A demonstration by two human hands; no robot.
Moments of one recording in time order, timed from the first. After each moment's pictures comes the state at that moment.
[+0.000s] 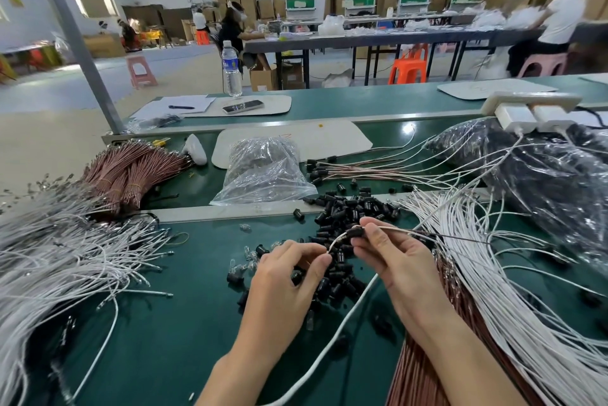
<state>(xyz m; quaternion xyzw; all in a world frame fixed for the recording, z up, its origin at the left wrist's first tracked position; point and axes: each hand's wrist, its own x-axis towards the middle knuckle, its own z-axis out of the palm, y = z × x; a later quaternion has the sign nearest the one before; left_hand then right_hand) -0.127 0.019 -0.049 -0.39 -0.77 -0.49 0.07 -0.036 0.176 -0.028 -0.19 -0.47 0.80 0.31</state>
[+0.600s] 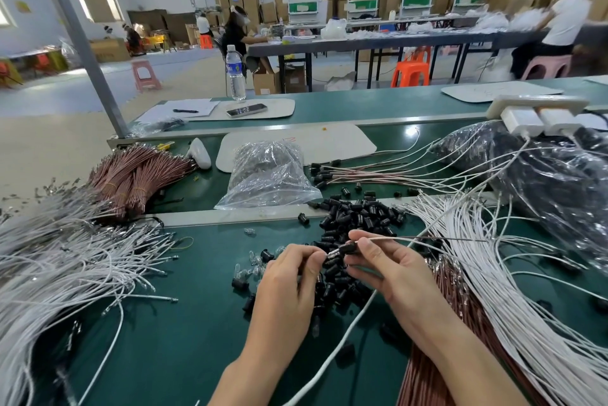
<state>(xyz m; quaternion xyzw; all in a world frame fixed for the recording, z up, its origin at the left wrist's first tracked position) -0.127 0.021 -0.055 -0.36 -0.78 -0.51 0.05 -0.039 0.174 -0.034 -0.18 -0.52 0.80 0.23</state>
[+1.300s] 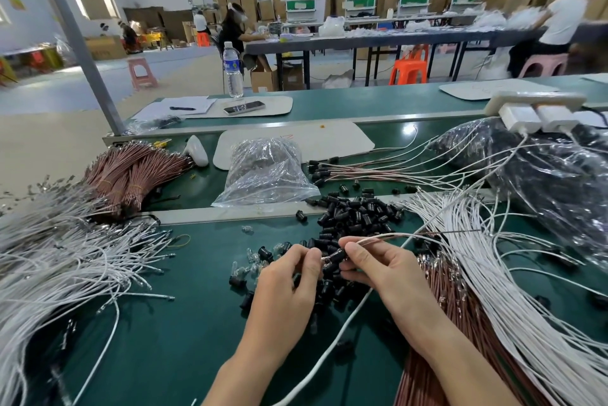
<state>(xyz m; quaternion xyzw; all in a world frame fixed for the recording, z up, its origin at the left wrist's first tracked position) -0.129 0.021 -0.056 -0.36 -0.75 -0.55 0.01 -0.040 0.164 -0.036 -0.18 -0.60 0.74 0.24</state>
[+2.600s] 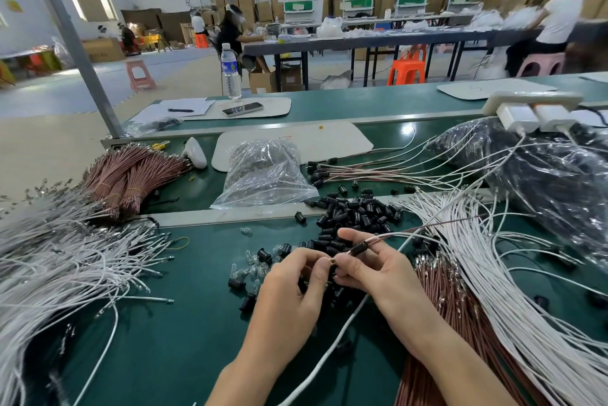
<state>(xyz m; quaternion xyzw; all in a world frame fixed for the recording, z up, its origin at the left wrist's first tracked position) -0.126 0.021 -0.057 -0.38 -0.77 -0.51 -0.01 -0.039 0.162 -0.038 -0.16 -0.59 0.76 0.22</state>
